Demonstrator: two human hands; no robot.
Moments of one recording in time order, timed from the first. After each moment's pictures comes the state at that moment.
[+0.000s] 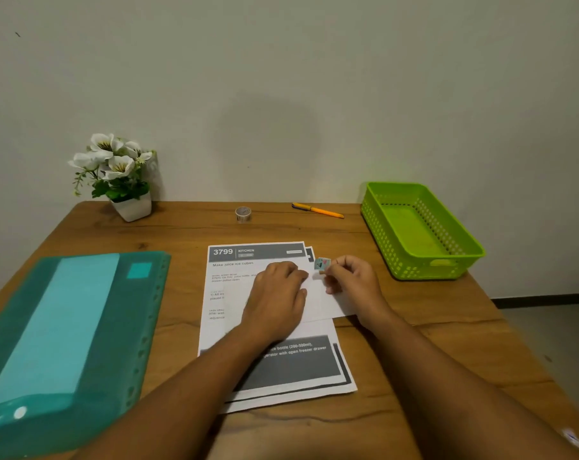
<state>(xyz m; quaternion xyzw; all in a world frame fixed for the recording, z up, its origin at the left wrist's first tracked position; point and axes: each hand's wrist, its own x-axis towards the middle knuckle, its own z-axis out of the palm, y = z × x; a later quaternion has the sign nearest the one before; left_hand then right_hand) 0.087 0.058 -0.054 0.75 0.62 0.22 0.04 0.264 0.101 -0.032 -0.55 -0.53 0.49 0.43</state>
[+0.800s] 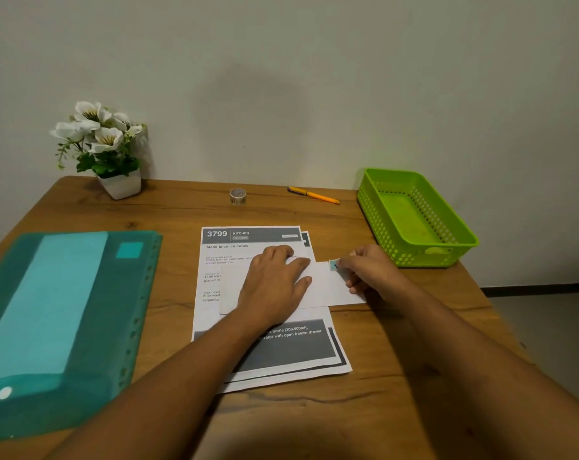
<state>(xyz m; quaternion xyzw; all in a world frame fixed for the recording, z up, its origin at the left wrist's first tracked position) 0.090 0.058 -0.059 0.75 0.63 0.19 0.02 0.292 0.115 -0.007 -0.69 -0.53 0.45 0.22</state>
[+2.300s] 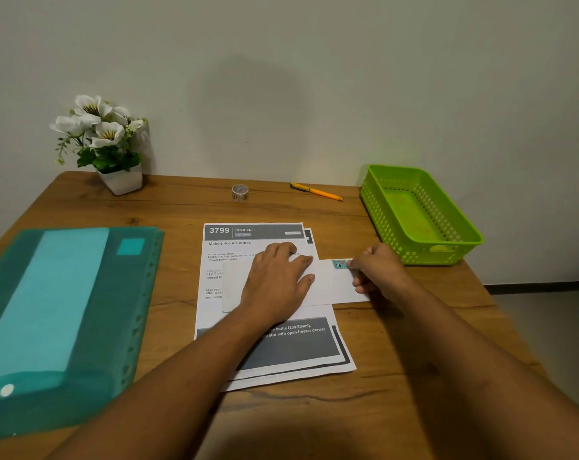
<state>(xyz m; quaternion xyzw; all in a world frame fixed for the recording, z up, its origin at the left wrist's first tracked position) 0.089 0.057 -0.058 0.75 0.63 0.20 0.03 0.292 0.118 -0.013 -0.73 -0.47 0.43 0.26</state>
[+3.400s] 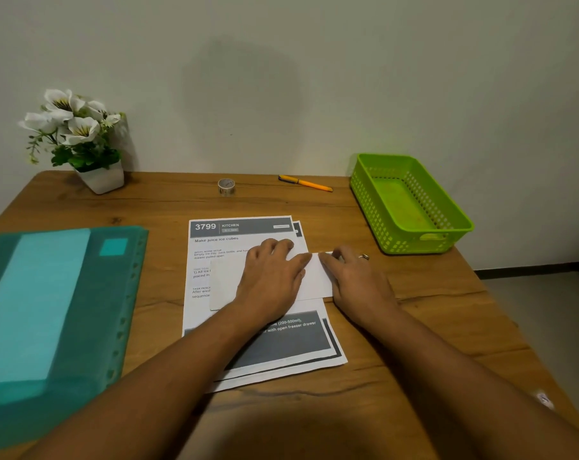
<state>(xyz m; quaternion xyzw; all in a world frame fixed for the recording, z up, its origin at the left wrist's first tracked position) 0.100 0.057 -0.054 0.78 0.62 0.12 -0.01 0.295 0.072 -0.041 -0.54 -0.84 -0.03 0.07</state>
